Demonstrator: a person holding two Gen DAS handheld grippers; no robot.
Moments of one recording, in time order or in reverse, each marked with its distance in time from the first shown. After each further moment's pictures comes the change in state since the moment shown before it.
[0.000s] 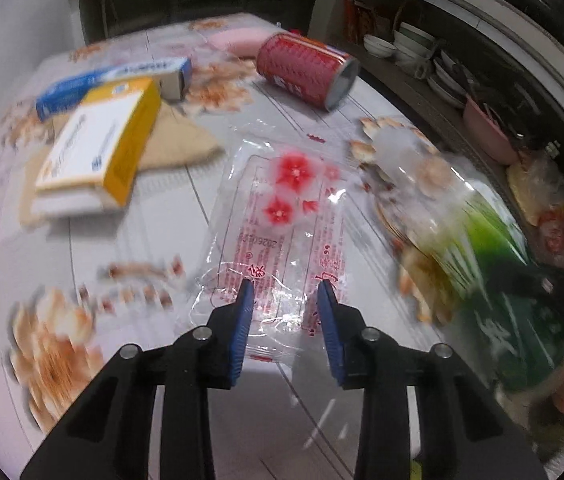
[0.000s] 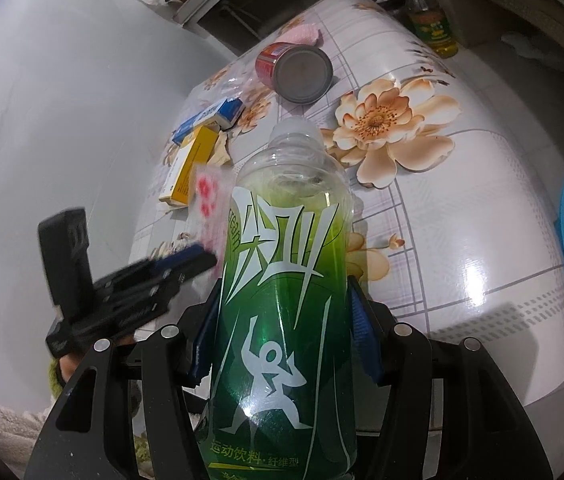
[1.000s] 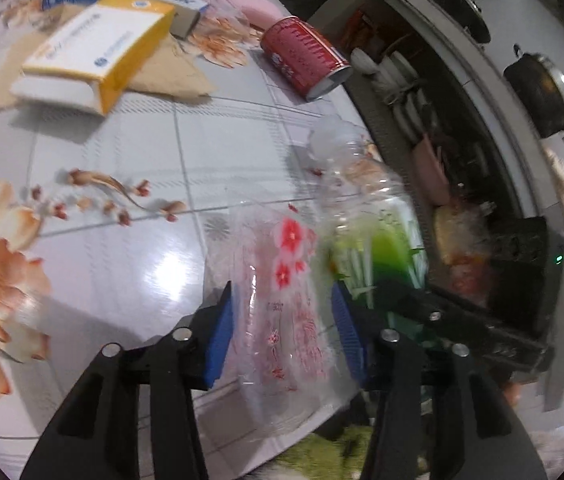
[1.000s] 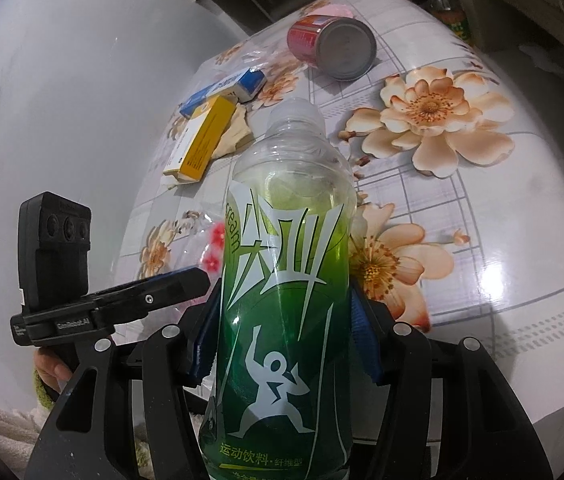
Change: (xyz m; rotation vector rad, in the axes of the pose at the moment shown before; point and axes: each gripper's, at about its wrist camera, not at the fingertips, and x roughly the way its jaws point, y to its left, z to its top) left arm -0.009 0.031 -0.015 -0.283 0.058 -0.358; right arm 0.036 0.034 0.003 -0.071 0.051 -0.036
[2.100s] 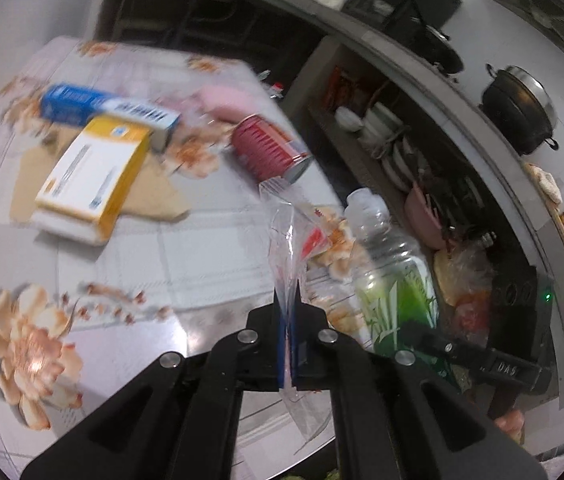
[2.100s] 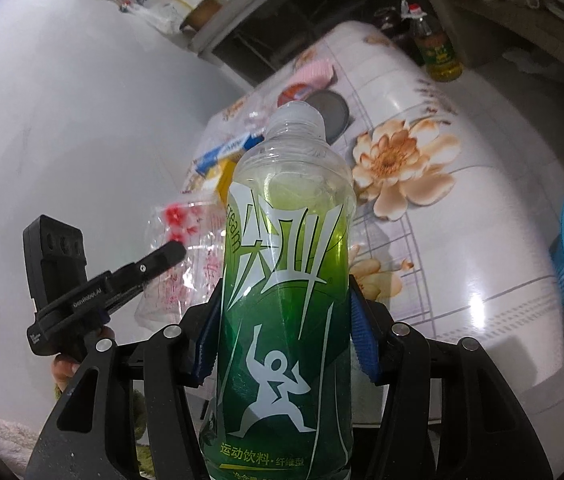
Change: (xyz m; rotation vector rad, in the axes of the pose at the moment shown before) left arm -0.046 -0.056 0.029 0.132 -0.242 0.079; right arm -0.067 -0.031 -0.005 0.084 -0.170 0.093
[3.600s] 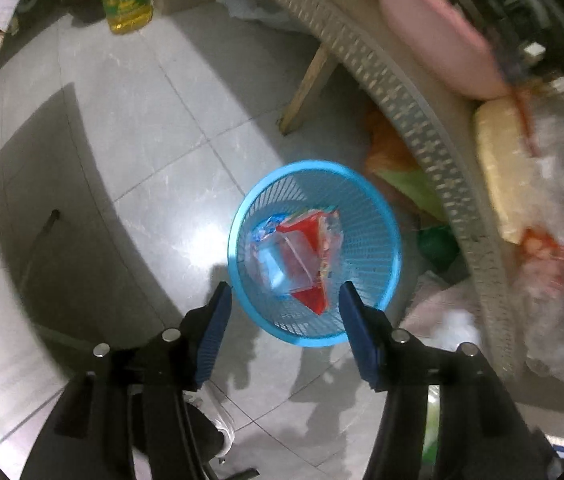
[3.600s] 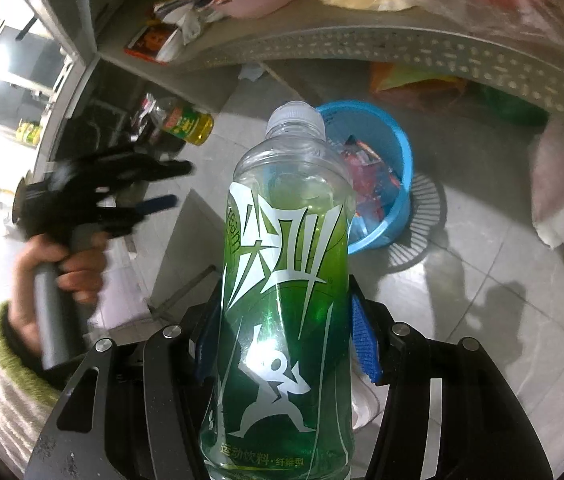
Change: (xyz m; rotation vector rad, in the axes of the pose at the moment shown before) left arm 0.415 -0.266 0.002 0.256 0.603 0.138; right arm -0.146 -0.244 -0.076 0.626 -0.264 -0.383
